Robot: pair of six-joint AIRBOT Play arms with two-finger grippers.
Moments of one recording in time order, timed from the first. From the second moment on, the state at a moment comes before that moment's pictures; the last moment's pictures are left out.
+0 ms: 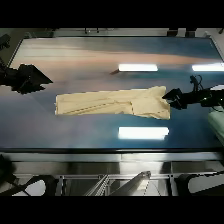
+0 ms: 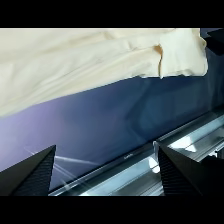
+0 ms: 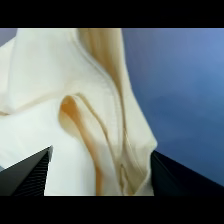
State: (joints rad) left arm 0.27 -1.30 1.44 -2.32 1.62 1.83; right arm -0.33 -1.73 1.14 -0.66 1.13 1.07
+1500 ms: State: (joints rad) left arm -0.54 -2.20 2.00 -2.17 1.43 1.60; right arm -0.53 -1.59 1.17 -0.41 1.81 1.00
